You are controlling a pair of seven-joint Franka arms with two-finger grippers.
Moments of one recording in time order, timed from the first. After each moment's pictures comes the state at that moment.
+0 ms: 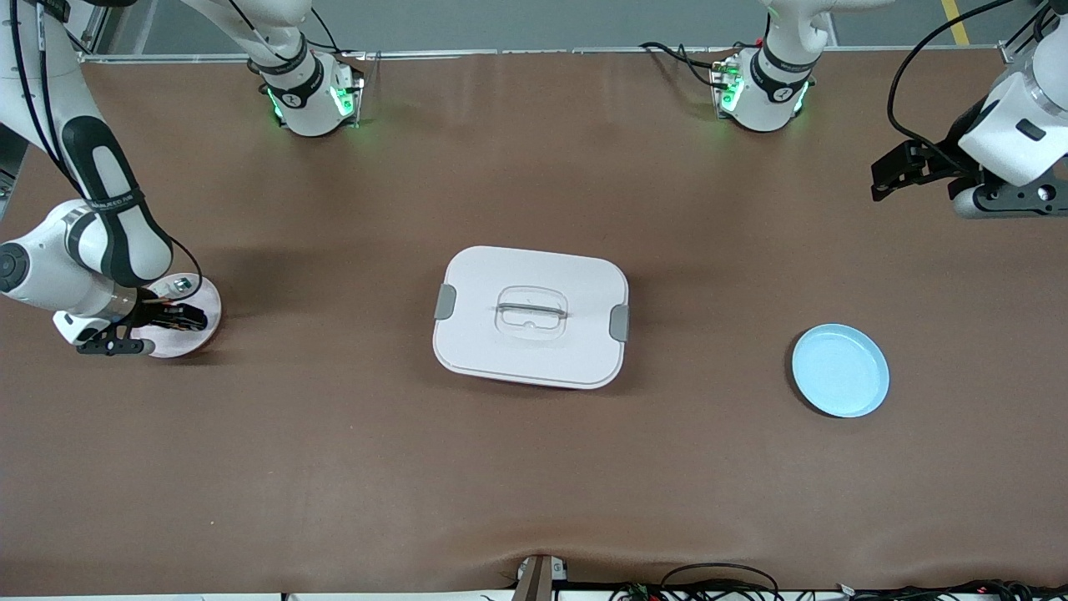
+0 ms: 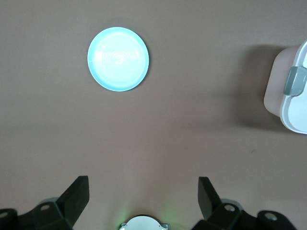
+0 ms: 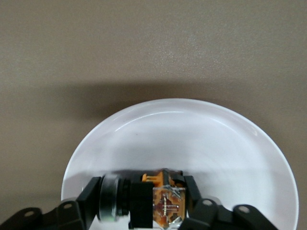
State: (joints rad) left arm -0.01 -0.04 -0.11 -1.58 0.01 1.46 -0.12; right arm -0.27 0.50 -0.09 -2.07 0.12 2.48 -0.44
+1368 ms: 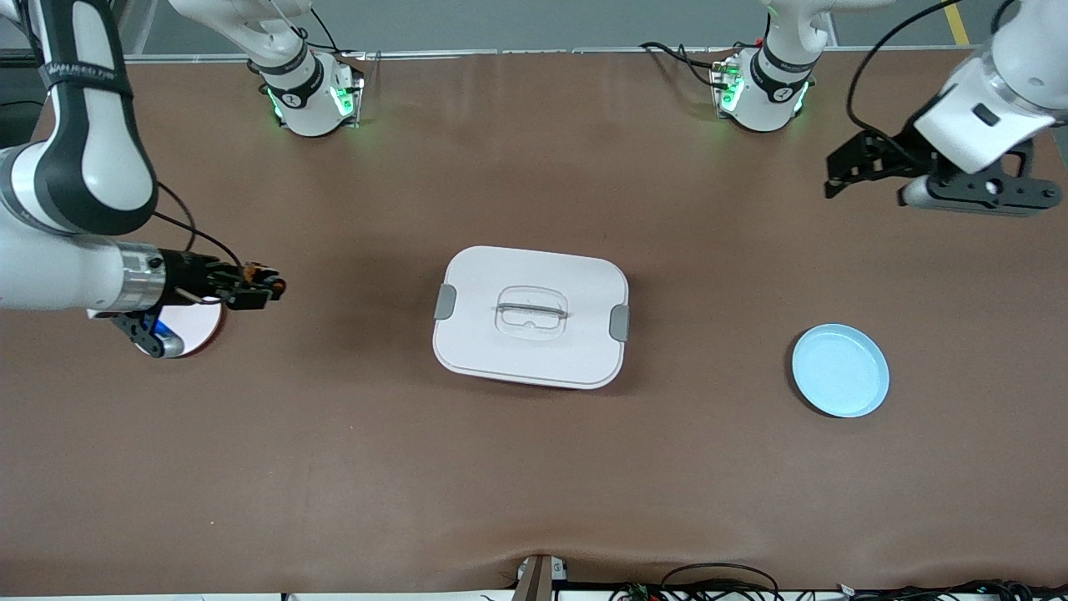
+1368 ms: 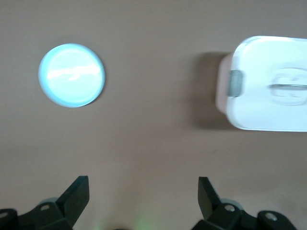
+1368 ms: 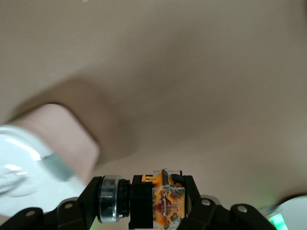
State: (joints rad) left arm -0.03 -0.04 -0.19 -1.58 -0.14 1.54 -0.12; right arm 0.08 0.25 -0.05 -1.70 0.42 1.65 0.54
